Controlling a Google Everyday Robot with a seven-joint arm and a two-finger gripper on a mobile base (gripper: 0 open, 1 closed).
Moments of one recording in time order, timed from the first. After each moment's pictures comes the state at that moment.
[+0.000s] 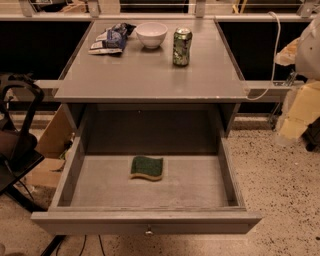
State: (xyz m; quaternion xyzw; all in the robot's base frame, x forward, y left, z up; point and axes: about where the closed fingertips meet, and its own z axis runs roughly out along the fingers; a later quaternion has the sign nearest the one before) arm 0.438 -0.217 0.977 -0.60 0.78 -0.03 0.16
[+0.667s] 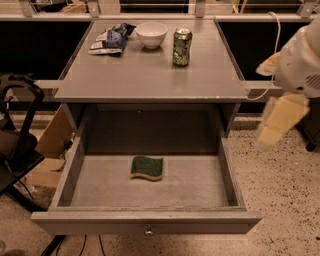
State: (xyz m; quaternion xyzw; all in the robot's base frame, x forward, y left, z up) arm 0.450 -0.198 0.951 -0.61 0.77 -0.01 0.18
